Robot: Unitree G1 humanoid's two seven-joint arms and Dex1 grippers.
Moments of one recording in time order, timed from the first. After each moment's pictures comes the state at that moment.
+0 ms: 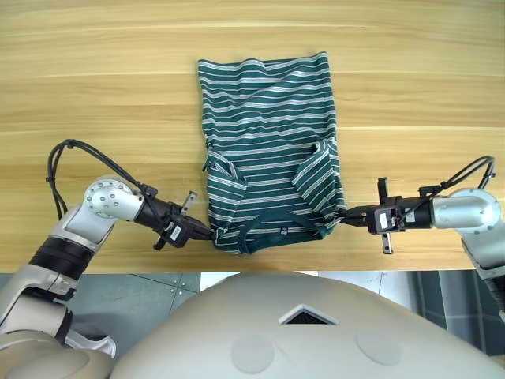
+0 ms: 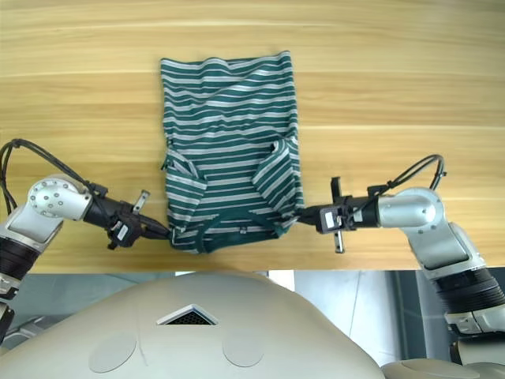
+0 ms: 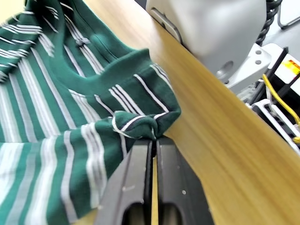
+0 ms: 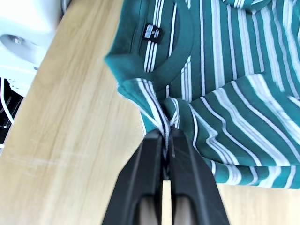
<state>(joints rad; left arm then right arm) 0.01 0.90 -0.45 0.12 -0.12 -0.68 -1.39 0.24 -0.98 0.20 -0.18 0.12 -0.31 1.19</state>
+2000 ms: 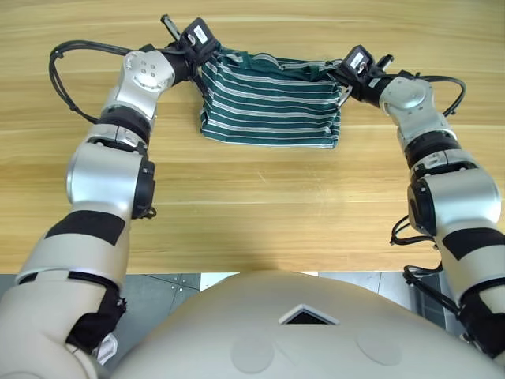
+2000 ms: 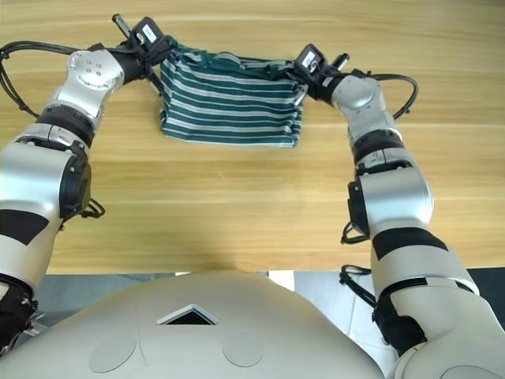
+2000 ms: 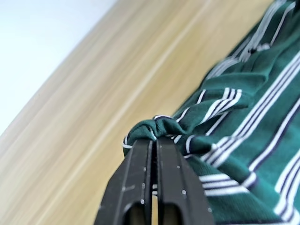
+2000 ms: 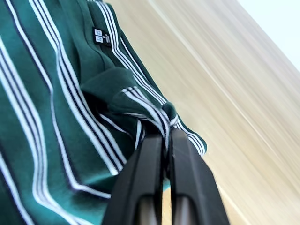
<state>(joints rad) -0.93 0.32 -0.21 1.37 0.33 -0.34 -0.47 -0.80 -0.36 0.19 1.27 -0.22 -0.37 0.52</state>
